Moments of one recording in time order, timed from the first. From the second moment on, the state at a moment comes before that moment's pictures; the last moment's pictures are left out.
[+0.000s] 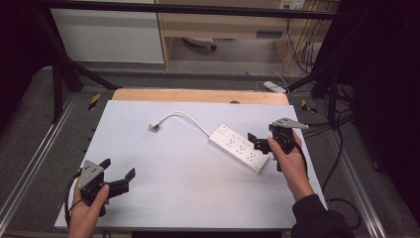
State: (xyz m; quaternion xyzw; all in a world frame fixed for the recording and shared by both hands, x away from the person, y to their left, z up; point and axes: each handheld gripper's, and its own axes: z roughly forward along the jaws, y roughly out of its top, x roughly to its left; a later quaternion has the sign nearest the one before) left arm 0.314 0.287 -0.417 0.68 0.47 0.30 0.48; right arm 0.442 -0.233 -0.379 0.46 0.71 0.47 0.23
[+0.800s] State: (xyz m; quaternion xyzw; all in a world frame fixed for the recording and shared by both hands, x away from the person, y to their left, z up) left arm 0.310 0.289 -0.416 0.68 0.47 0.29 0.49; right arm 0.418 -0.248 -0.351 0.44 0.70 0.51 0.25
